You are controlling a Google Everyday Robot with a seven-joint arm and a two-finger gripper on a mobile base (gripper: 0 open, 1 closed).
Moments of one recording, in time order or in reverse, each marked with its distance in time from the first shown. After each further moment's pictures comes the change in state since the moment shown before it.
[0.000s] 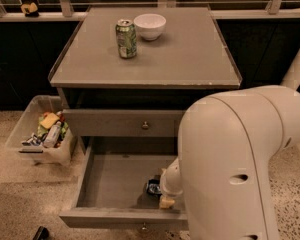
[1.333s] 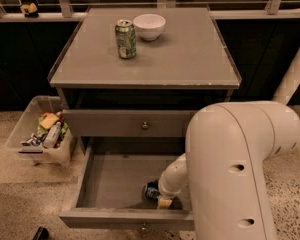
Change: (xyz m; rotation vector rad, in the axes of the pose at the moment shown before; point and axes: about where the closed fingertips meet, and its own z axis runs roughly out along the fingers) arm 0.001 -0.011 0.046 -0.021 -0.042 0.001
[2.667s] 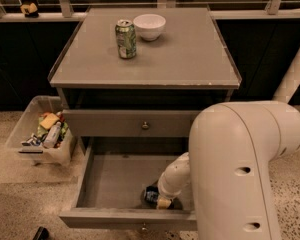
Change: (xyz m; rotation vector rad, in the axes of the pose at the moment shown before) arm -0.002 -0.001 -0.008 0.000 0.000 0.000
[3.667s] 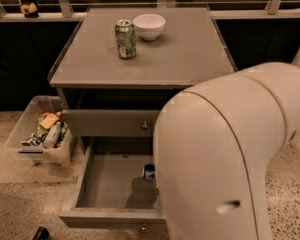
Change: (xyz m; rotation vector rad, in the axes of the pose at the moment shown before) arm -0.032 -0.018 -0.089 0.123 0.063 -0.078
